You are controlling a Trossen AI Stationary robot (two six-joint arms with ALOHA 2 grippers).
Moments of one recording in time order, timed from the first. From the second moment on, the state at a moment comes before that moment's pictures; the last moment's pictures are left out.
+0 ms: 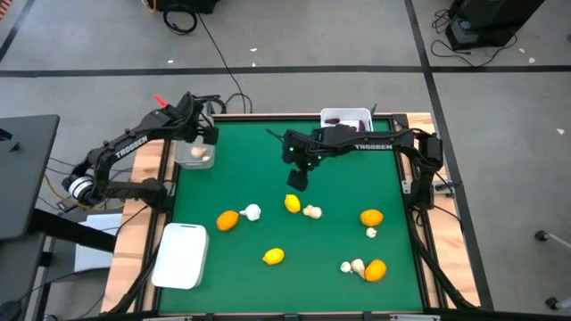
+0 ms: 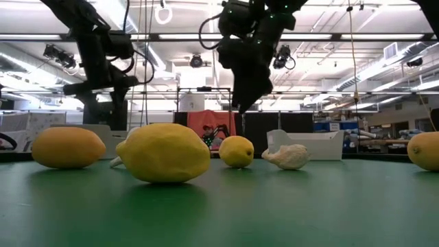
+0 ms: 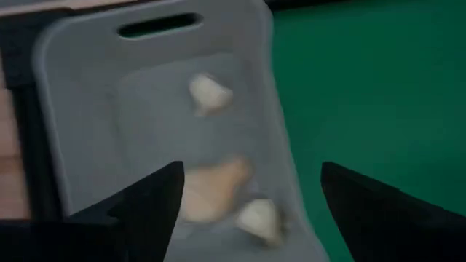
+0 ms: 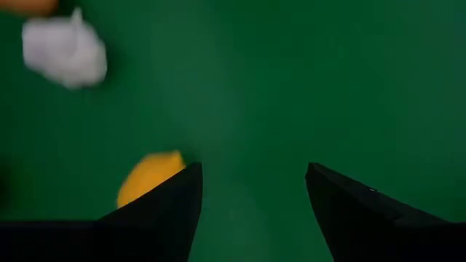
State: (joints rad) left arm 0.94 1.15 0.86 -0.83 -0.12 -0.44; right arm -0.21 1.88 1.55 -0.83 -0.07 0.18
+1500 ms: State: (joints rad) left arm 0.07 1.15 0.86 -0.51 -0.08 -0.58; right arm 0.03 1.81 1.12 -0.59 0.03 0.46
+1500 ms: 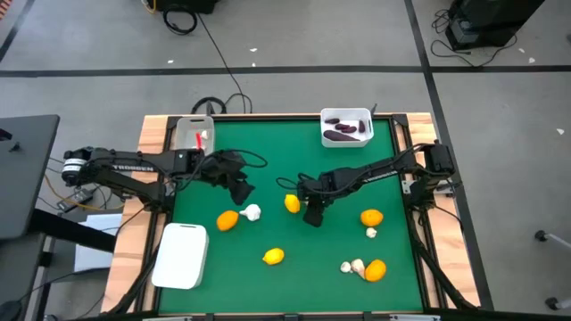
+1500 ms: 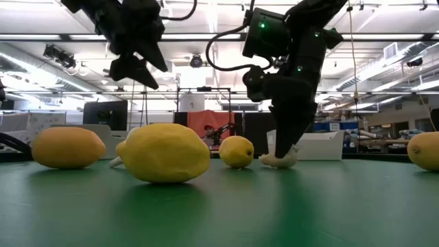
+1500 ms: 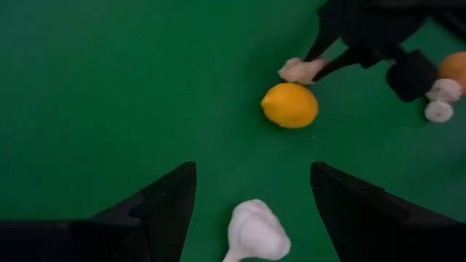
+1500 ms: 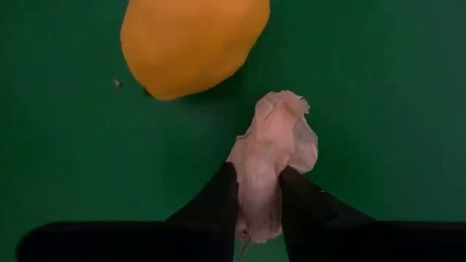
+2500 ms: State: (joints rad) left arm -0.07 1.15 0.86 -0.01 0.02 0.08; right arm 0.02 1.57 1.29 -0.26 -0.24 0.53
